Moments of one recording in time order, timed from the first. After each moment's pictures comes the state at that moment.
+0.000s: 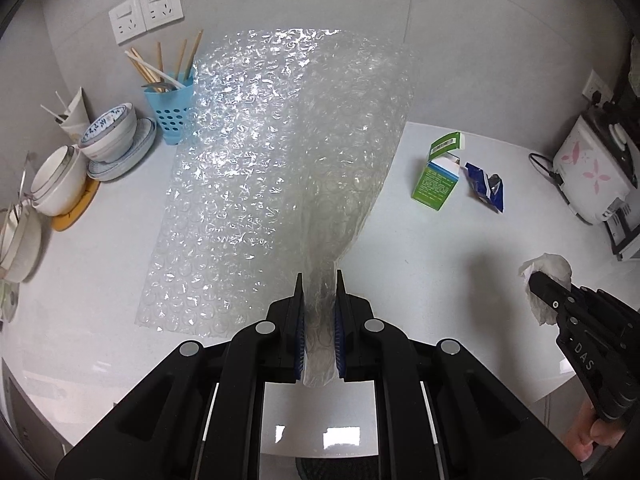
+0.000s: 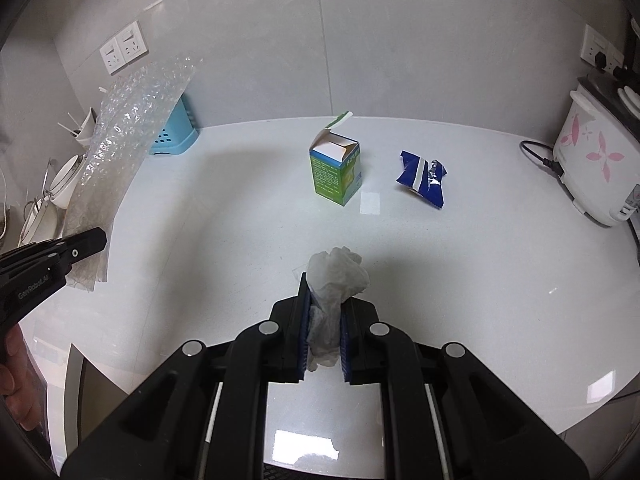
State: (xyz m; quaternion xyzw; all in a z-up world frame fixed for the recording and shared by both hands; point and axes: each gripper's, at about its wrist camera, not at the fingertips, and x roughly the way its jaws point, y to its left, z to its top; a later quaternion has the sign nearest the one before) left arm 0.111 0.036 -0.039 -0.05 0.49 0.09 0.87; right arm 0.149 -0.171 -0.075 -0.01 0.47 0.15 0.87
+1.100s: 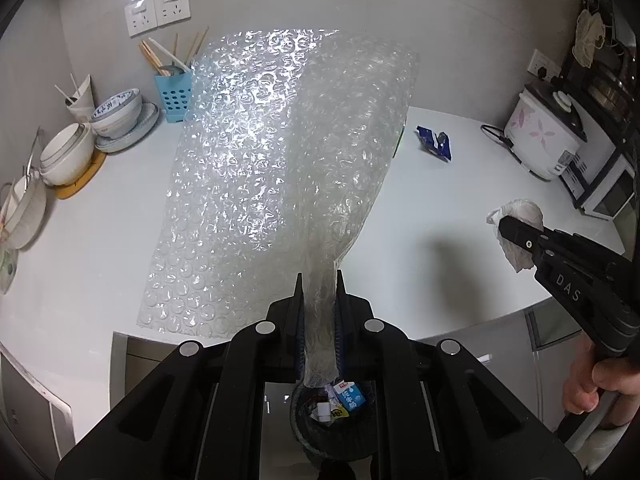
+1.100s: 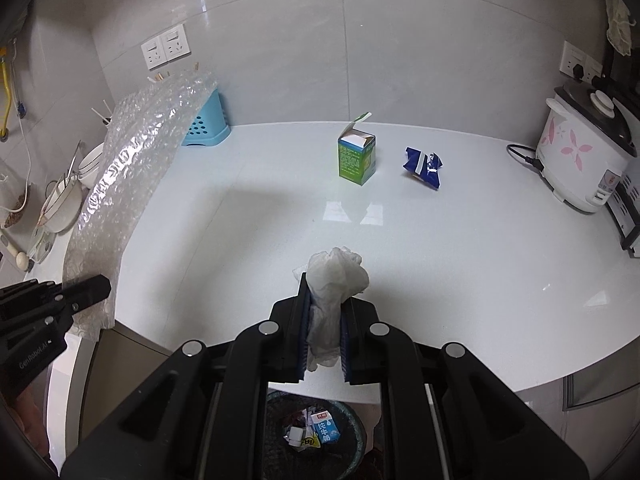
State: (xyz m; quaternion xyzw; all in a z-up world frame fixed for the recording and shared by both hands) left arm -0.026 0.021 -0.030 -0.06 0.48 0.03 0.88; right arm 0.041 -0.172 -0.044 -0.01 0.44 0.16 0.88
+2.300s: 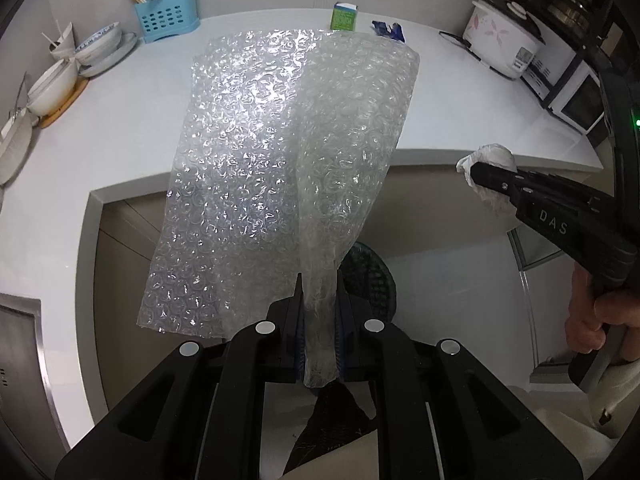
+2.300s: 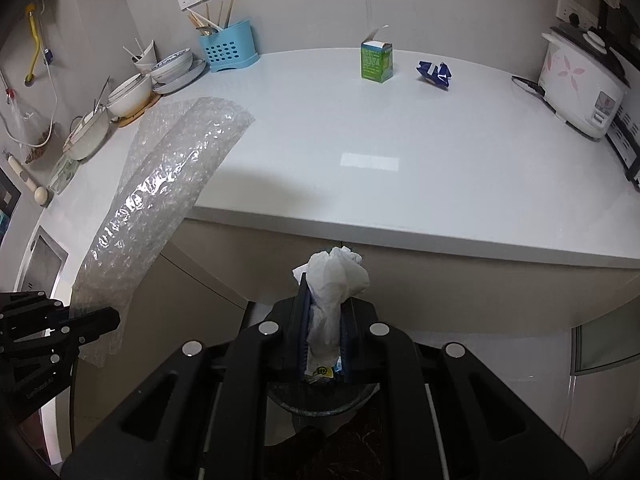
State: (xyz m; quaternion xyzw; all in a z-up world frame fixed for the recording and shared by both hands) left arm -0.182 -0.017 -0.097 -0.04 0.57 -0.03 0.82; right arm -0.102 -0.190 -0.103 -0.02 0.50 0.19 0.85
